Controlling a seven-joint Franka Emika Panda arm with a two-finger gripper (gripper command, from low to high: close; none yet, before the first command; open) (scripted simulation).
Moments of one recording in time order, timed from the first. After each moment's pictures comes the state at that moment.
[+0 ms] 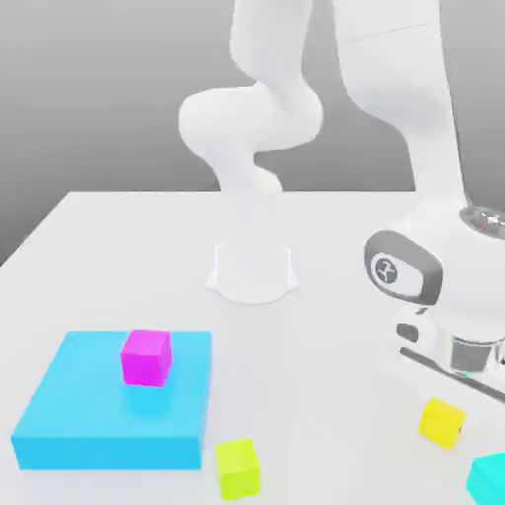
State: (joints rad) arm 0.34 0.34 0.21 -2.50 -0.22 2.82 2.29
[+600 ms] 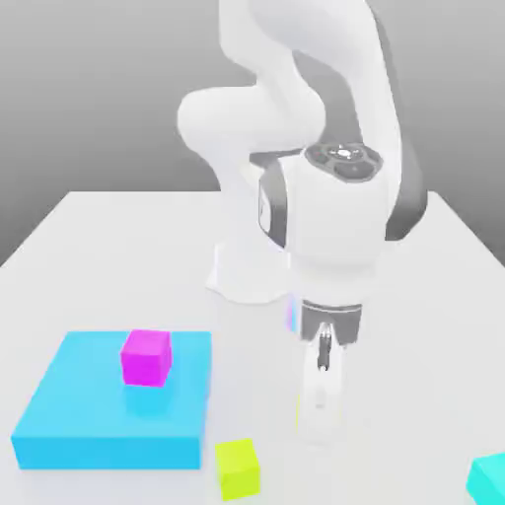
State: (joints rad) arm 0.13 0.12 -0.07 -2.53 -0.01 2.65 2.86
